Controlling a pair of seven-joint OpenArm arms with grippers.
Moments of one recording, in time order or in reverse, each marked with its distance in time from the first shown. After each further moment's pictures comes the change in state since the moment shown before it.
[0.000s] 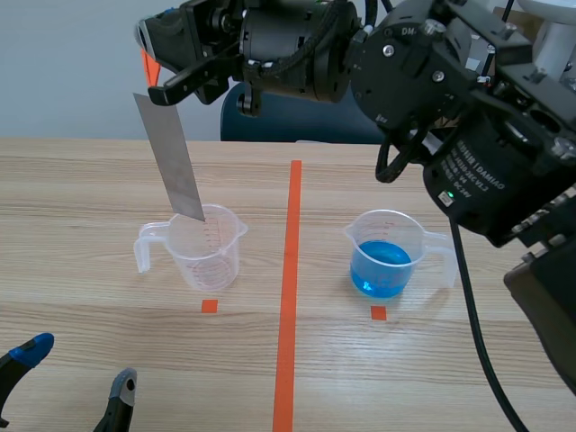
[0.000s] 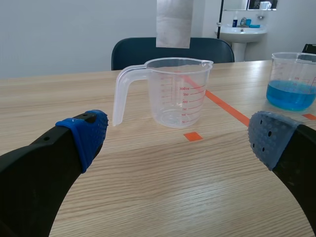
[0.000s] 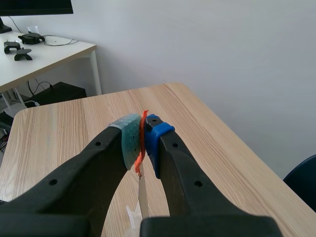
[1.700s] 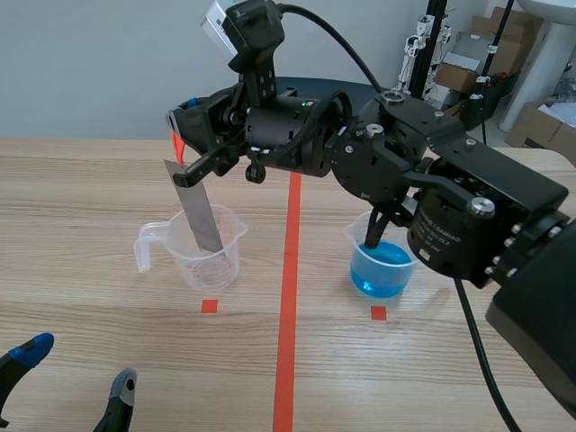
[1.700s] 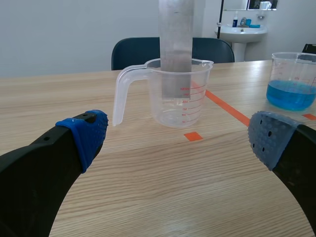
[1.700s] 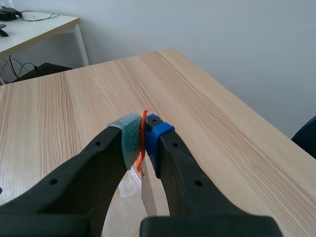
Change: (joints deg) left arm 0.0 0.0 0.0 0.0 0.0 0.0 0.0; right arm 0.0 -0.1 -5.7 -15.0 -7.5 -2.3 13.0
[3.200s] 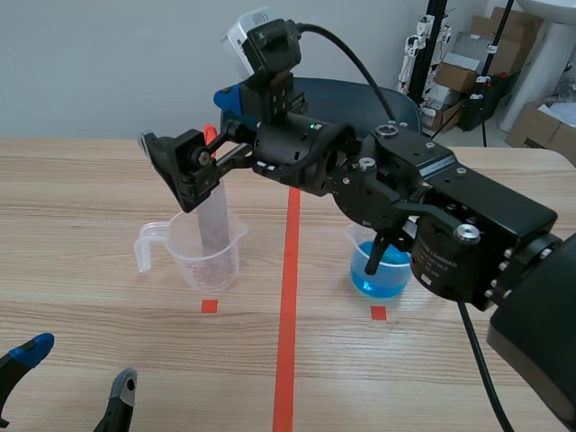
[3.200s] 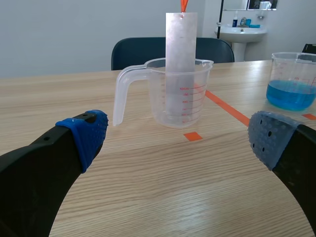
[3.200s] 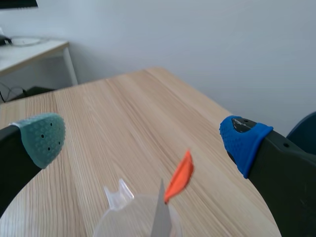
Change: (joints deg) left arm 0.0 0.0 0.0 0.0 0.0 0.0 0.0; right arm -1.6 -0.1 -0.7 -3.9 -2.8 -5.4 13.3
